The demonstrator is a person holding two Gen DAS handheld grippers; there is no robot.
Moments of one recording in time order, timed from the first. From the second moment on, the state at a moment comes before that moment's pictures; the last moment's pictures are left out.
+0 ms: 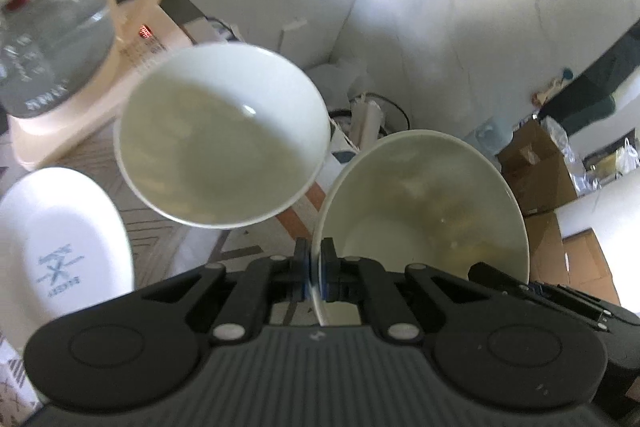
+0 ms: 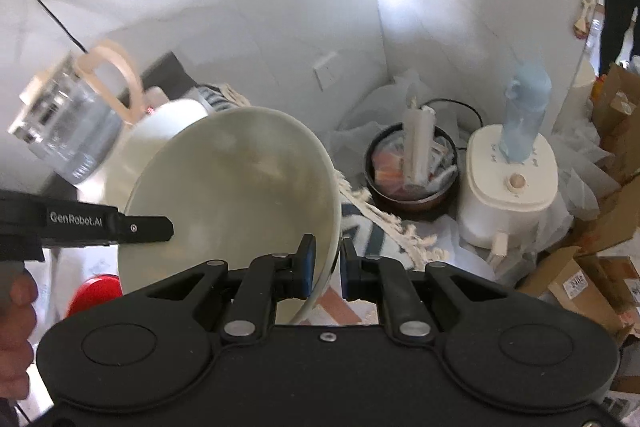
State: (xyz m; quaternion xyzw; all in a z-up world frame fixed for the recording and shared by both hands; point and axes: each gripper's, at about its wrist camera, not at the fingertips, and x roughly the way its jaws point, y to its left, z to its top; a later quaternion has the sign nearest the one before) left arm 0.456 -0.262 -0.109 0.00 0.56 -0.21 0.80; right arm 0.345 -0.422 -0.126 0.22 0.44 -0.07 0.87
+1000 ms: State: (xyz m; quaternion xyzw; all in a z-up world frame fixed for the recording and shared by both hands) left arm 0.391 -0.143 -0.056 -0.09 0.51 -0.09 0.85; right arm 0.339 -0.339 -0.075 0.16 0.39 0.06 0.91
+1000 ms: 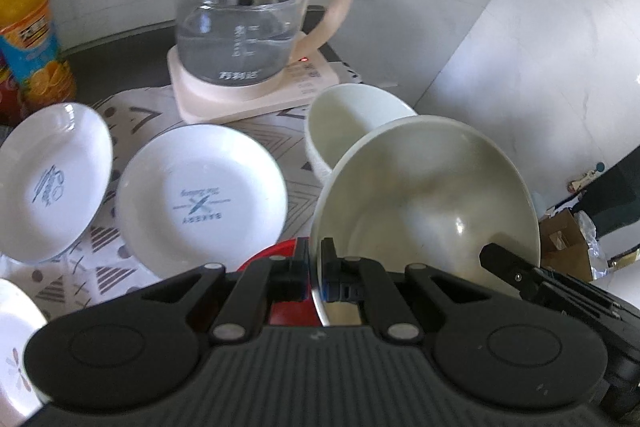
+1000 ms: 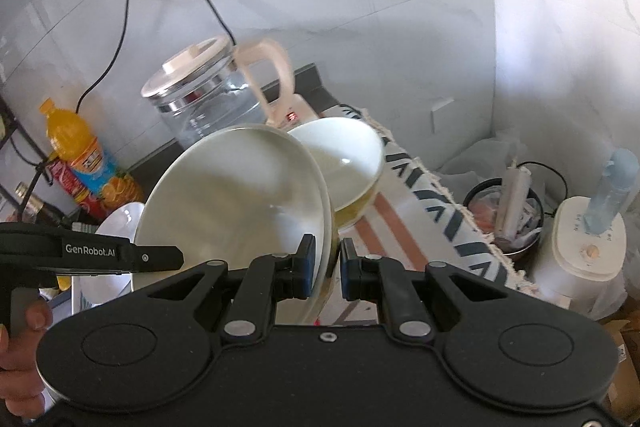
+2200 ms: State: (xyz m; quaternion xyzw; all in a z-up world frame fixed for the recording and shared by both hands) left arm 0.373 -0.113 -0.112 -0.10 0.60 -0.03 0.79; right arm 0.334 -0.300 -0.120 0.13 0.43 0.08 0.89
